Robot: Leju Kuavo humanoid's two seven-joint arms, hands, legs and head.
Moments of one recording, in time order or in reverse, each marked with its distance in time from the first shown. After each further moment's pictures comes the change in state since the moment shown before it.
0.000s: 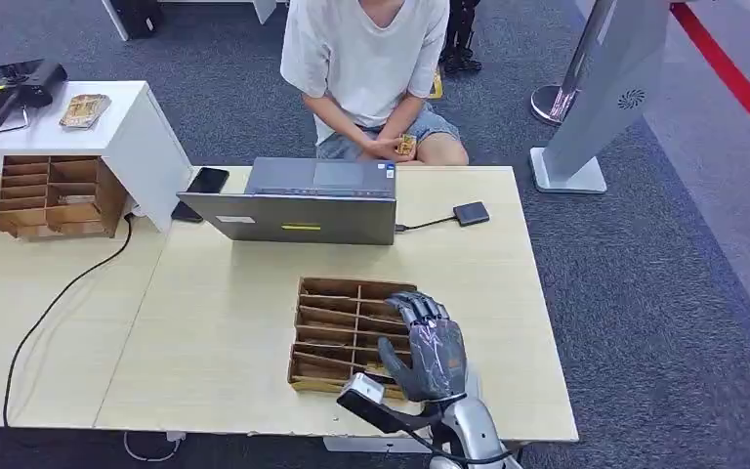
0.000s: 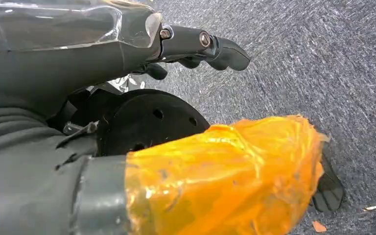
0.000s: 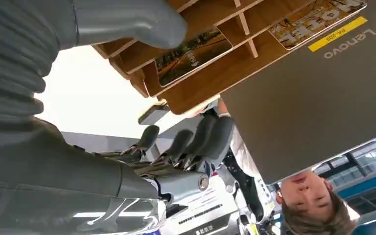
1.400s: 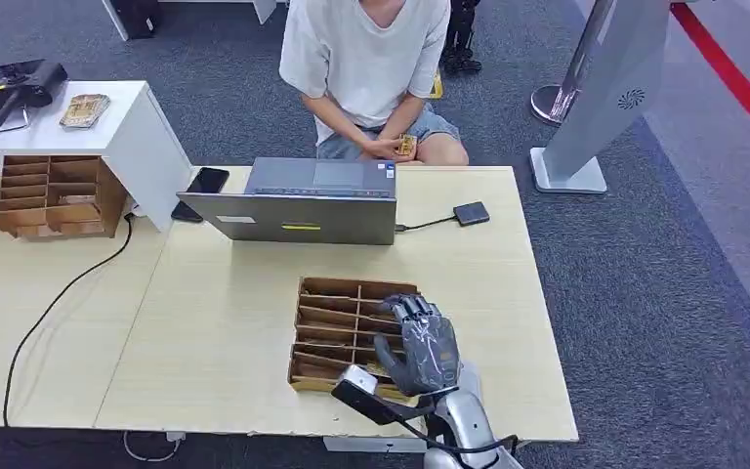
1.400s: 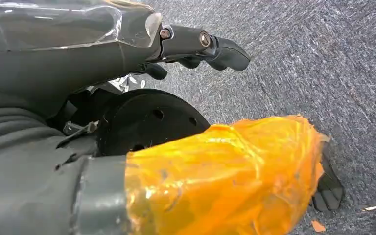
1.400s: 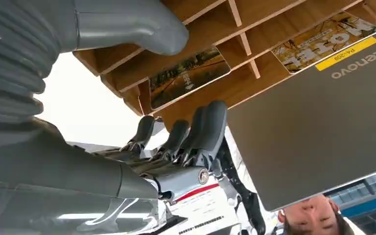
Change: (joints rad) left arm 0.000 0.000 0.000 -0.001 0.014 0.000 0.001; right arm -0.038 0.028 0.000 0.074 -0.013 0.029 0.006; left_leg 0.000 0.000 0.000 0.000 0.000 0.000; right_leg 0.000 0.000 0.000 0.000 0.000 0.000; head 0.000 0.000
